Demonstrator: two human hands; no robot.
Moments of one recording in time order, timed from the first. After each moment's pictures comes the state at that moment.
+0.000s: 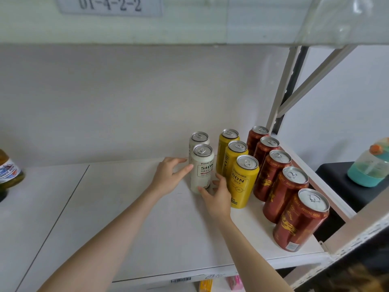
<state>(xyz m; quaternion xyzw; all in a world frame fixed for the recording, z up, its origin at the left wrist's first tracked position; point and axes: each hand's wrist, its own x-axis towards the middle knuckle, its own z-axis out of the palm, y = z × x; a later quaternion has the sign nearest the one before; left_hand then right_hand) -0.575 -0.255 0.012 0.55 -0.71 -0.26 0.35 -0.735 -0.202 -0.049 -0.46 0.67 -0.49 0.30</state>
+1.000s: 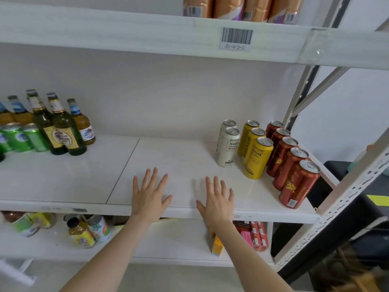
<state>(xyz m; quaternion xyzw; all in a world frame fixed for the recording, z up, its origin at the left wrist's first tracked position) -0.432 -0.029 -0.032 0.68 -0.72 0.08 0.10 -0.650 -0.030 -0.038 -0.73 0.68 -0.10 -0.01</state>
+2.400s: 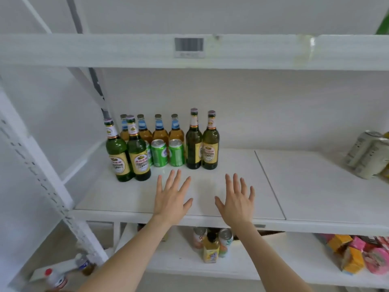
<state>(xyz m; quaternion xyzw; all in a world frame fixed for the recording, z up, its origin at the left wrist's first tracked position) 0.080 -0.025 -0.006 0.64 -0.76 0.13 0.07 -0.130 -0.033 -0.018 -0.71 0.69 -0.12 -0.05</state>
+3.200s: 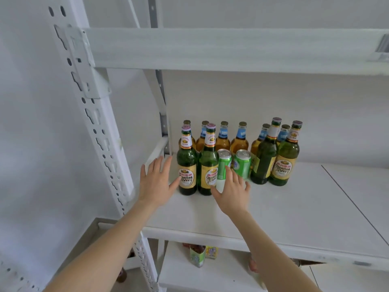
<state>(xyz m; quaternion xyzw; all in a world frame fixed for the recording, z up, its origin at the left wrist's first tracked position) 0.375 -0.083 0.029 0.70 -0.68 0.12 0.16 0.140 -0.105 0.002 -0.71 0.67 -0.23 0.03</state>
